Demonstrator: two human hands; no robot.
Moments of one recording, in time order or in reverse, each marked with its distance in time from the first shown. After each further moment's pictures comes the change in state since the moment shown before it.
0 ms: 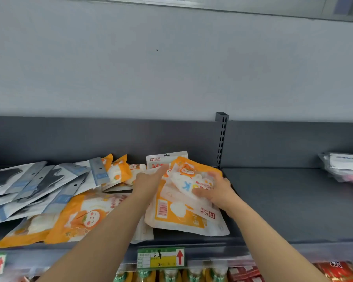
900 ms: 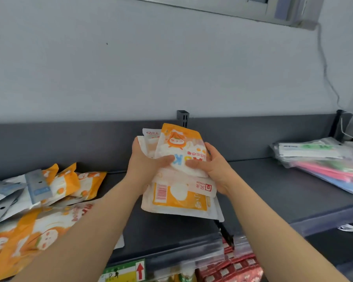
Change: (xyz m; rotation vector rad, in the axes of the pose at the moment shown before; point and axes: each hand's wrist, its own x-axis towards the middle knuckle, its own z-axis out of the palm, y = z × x) left_hand -0.024 0.060 0.068 -0.197 -0.277 0.456; right_hand 0.006 -0.003 -0.089 0.570 0.022 -0.197
